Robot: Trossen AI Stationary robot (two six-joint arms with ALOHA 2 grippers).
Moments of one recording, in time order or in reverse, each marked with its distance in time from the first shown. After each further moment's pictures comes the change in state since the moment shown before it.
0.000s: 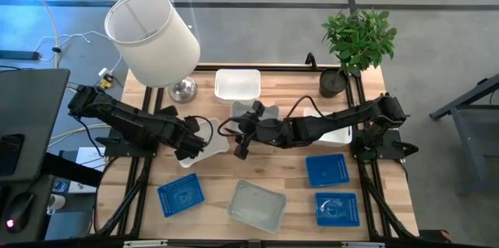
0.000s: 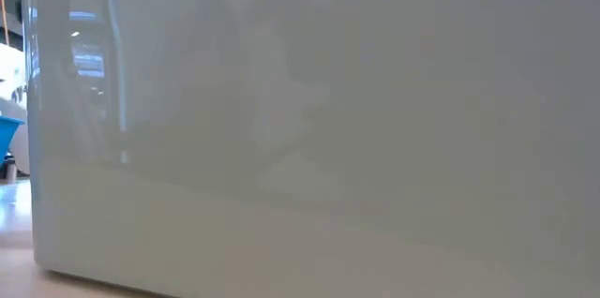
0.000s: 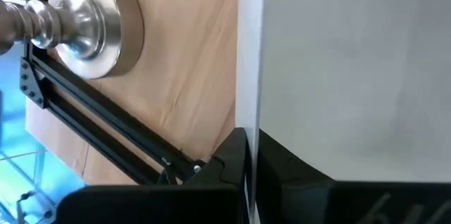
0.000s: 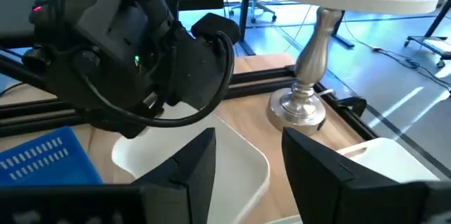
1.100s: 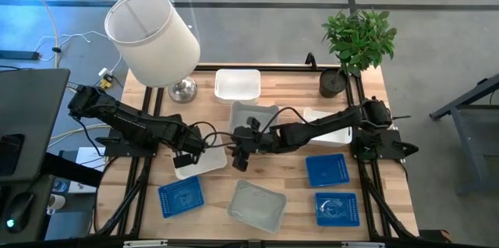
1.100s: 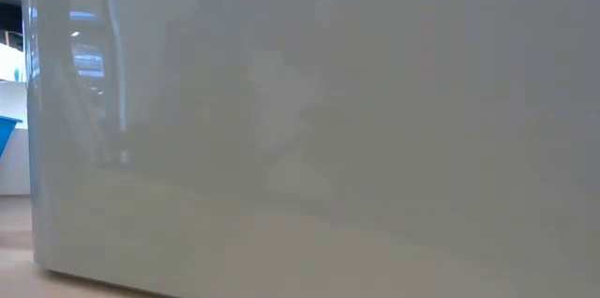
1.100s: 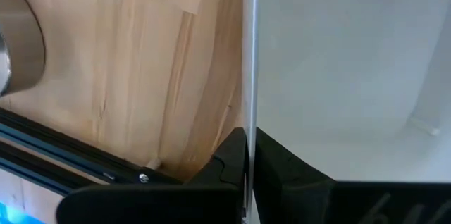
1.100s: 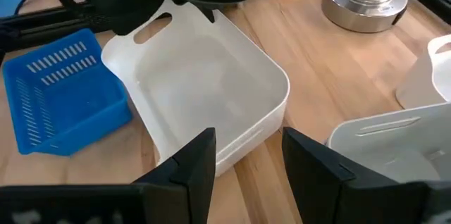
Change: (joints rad) left arm 0.005 0.000 -0.107 0.175 0.195 0.169; right arm -0.004 0.138 0.017 -0.186 -0.198 0.223
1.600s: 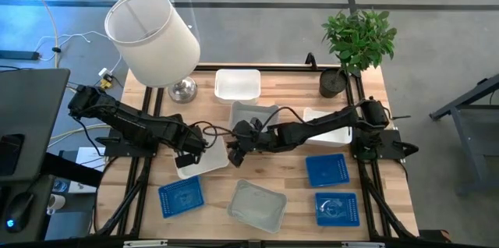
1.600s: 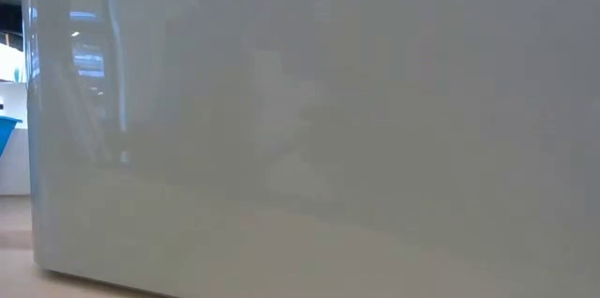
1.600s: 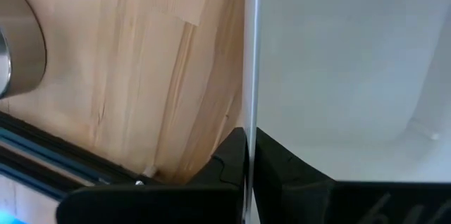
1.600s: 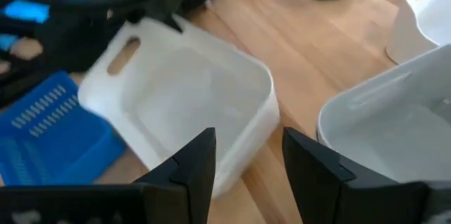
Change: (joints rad) left arm 0.000 0.000 0.000 0.028 -0.011 -0.027; right arm -0.017 0.027 0.000 0.007 0.043 0.251
